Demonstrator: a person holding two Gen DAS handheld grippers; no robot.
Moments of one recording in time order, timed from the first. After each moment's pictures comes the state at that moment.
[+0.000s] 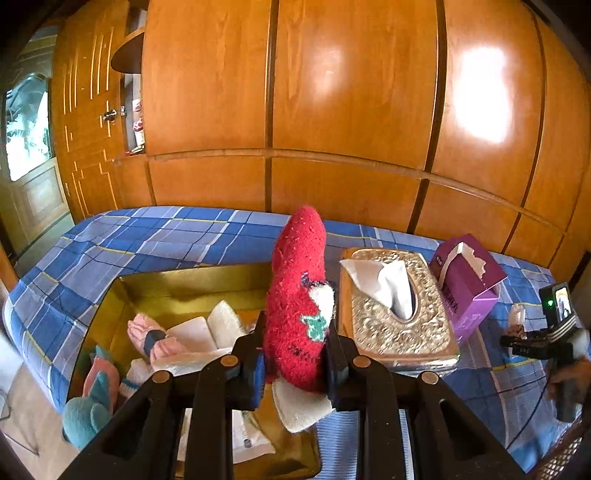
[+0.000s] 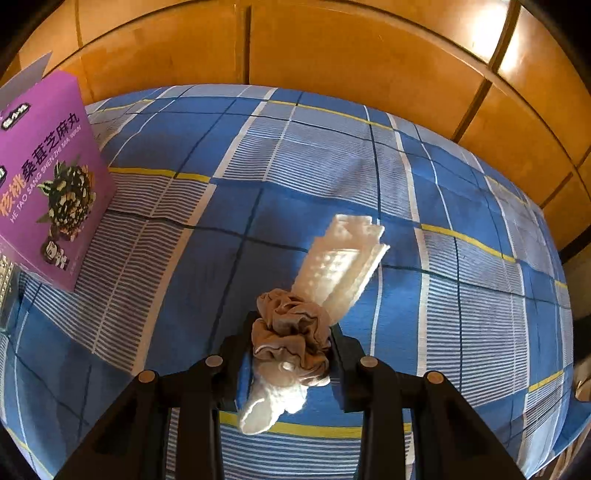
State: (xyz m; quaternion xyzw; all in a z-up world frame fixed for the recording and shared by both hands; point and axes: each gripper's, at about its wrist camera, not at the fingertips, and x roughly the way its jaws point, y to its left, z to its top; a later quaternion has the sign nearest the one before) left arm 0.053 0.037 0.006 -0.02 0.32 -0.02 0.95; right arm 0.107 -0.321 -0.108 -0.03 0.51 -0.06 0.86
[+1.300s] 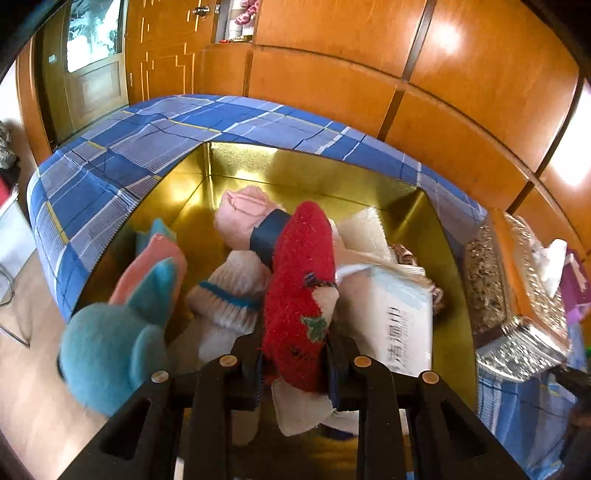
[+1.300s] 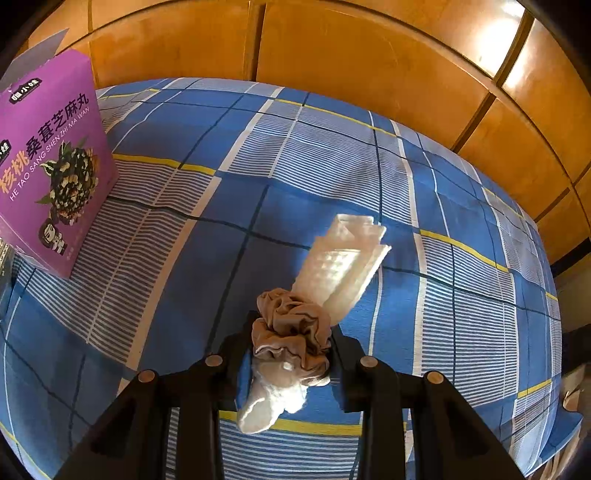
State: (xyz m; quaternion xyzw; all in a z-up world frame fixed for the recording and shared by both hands) left arm 0.070 0.151 -0.088 -0.14 0.44 0.09 0.88; right arm 0.107 -0.314 -0.110 -0.07 0.51 -0.06 0.85
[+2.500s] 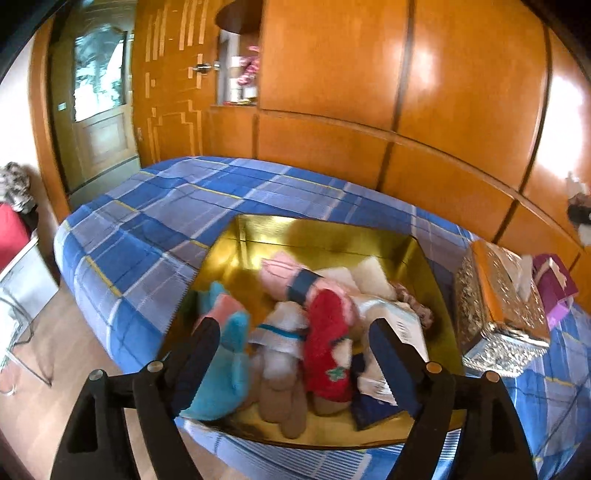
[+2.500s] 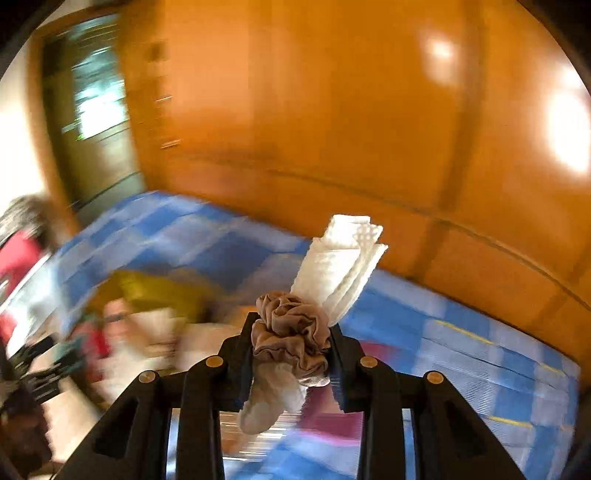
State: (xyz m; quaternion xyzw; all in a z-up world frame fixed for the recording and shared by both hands) left arm 0.014 0.174 -0.027 -0.09 0.35 0.12 0.93; right arm 0.118 -0.073 0.080 -0.08 0.37 0.22 0.90
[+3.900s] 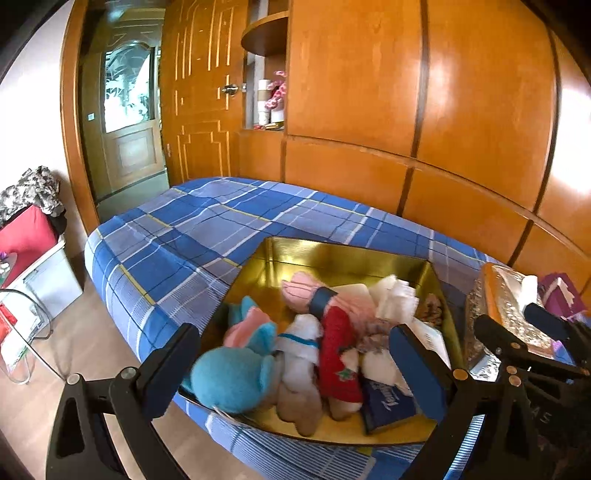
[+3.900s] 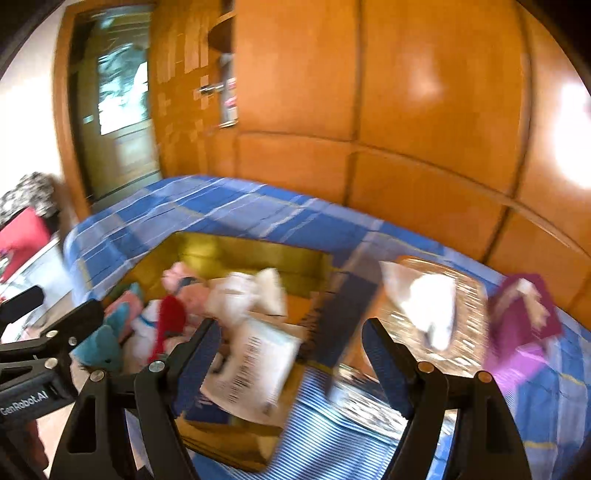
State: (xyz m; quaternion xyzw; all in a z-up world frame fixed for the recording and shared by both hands) left arm -0.008 0.158 -0.009 -0.08 0.31 0.17 0.93; right arm 0.037 0.028 -0.012 -0.08 0.30 0.14 0.94
